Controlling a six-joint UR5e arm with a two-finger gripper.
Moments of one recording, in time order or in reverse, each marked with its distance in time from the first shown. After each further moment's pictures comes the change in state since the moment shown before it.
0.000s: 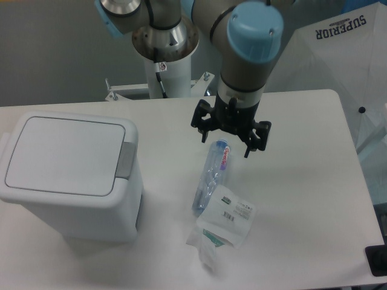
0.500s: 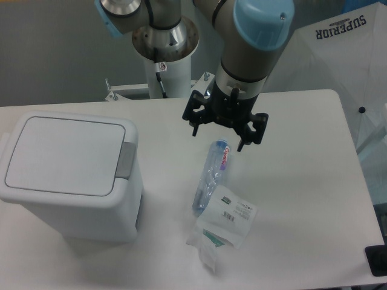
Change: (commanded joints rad) arm -0.041 -0.005 0.003 -0.005 -0.074 -0.167
